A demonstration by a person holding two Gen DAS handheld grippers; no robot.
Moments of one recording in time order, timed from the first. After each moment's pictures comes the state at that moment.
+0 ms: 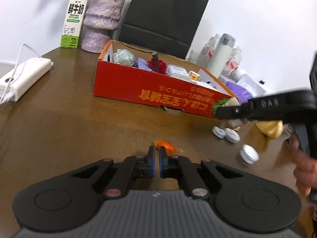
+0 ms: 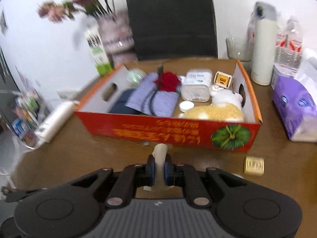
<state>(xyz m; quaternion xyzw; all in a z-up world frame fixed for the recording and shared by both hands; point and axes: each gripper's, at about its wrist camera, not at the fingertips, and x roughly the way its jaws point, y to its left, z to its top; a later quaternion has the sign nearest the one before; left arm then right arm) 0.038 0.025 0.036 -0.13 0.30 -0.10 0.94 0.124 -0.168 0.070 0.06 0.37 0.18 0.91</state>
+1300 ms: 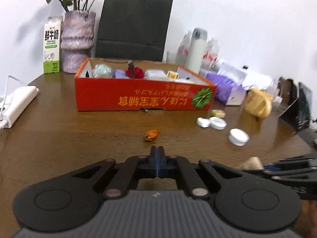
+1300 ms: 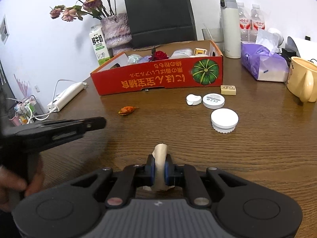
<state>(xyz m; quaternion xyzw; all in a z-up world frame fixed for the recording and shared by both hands) 0.016 -0.005 0.033 -0.04 0.27 -0.13 0.95 -0.006 -0.186 0.016 0.06 0.35 0.15 0.92</state>
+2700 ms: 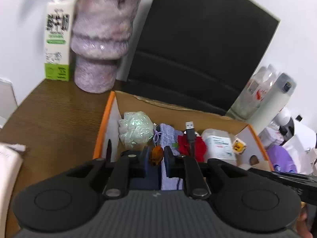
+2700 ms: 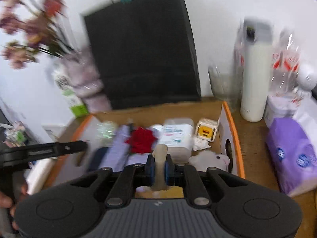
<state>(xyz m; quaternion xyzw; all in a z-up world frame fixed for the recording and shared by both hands) 0.315 0.039 0.081 -0.14 0.36 -0.04 0.92 0.303 -0.184 0.086 0.09 0.40 0.12 0.91</state>
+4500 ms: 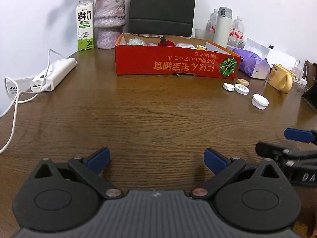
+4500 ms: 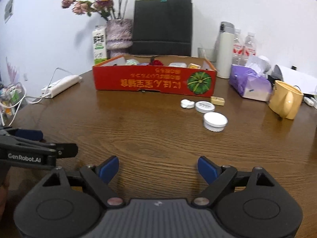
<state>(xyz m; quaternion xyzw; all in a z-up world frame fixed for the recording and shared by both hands) -0.029 0.006 0.016 -0.01 0.34 -0.04 0.94 -0.050 -0.162 0.007 -0.01 0.29 0.08 0.95</state>
